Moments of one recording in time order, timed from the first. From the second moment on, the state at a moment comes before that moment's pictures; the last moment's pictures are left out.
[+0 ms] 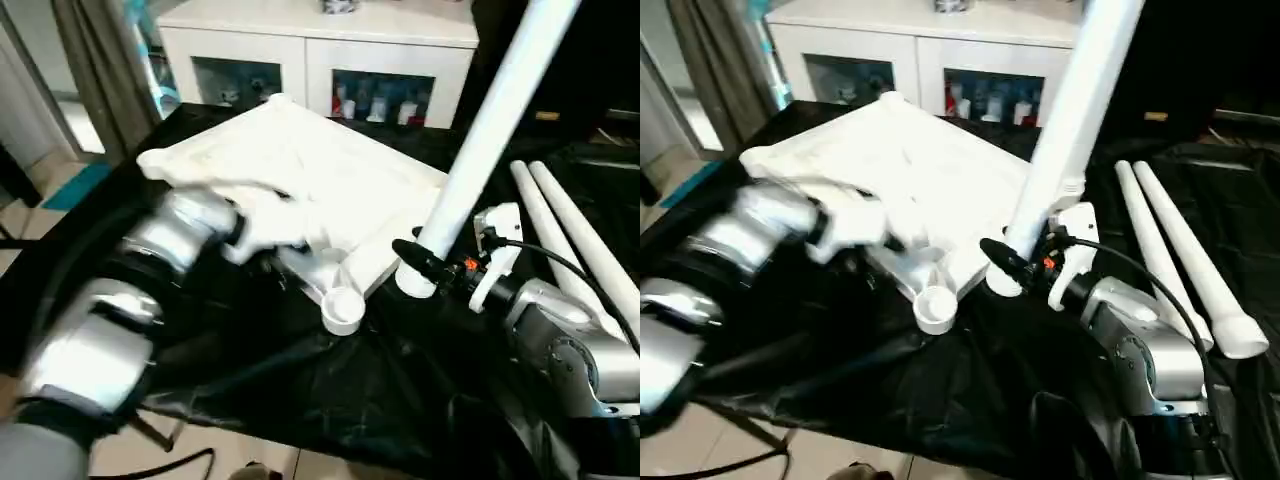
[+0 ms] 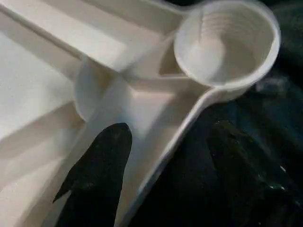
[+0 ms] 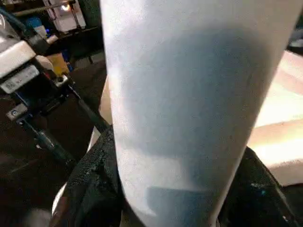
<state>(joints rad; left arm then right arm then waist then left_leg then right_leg) -1.01 0.38 -0.50 1.12 0.22 -0.35 -1.22 -0.24 -0.36 -0.04 -0.05 0.44 0.49 0.67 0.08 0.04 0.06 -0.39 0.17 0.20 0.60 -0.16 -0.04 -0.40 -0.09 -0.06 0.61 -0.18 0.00</state>
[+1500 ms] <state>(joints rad) -1.08 0.24 -0.48 1.27 0.36 -0.23 -1.30 -0.16 -0.41 0.00 -0.07 0.37 0.47 0.67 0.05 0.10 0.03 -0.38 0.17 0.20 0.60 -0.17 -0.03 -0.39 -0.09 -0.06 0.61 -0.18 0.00</state>
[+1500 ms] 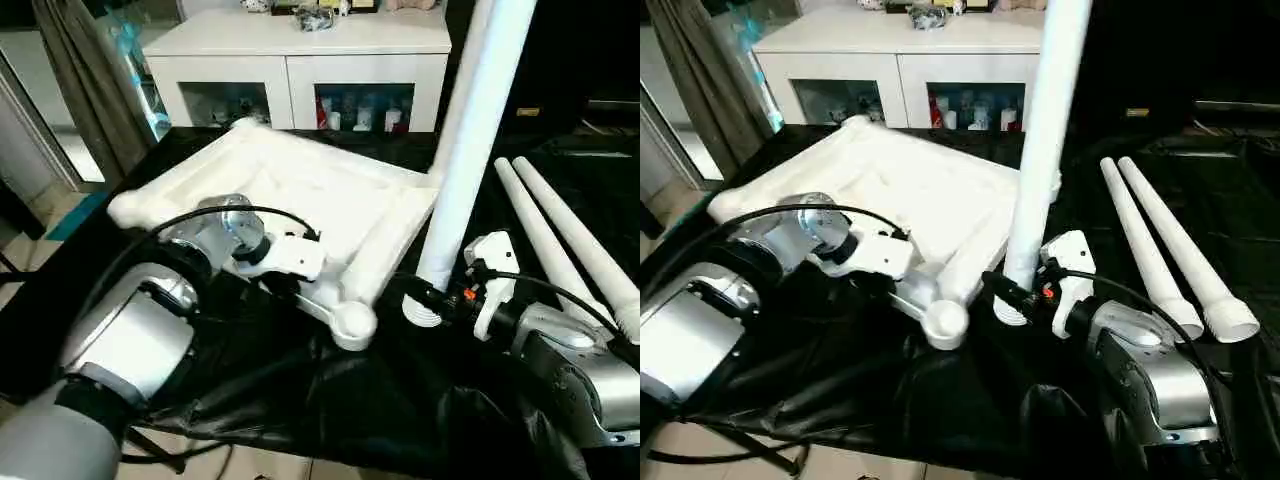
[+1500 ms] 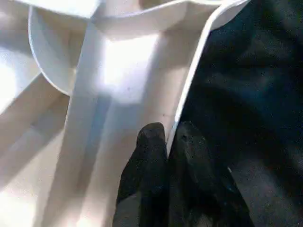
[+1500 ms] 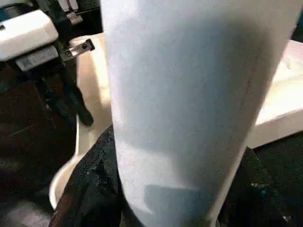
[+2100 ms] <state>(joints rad) -0.86 0.20 -0.33 1.00 0.24 -0.08 -1.04 -0.23 -0.36 -0.10 0.01 0.40 0.49 0.57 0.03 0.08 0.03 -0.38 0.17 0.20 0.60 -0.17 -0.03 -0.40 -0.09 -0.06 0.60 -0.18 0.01</state>
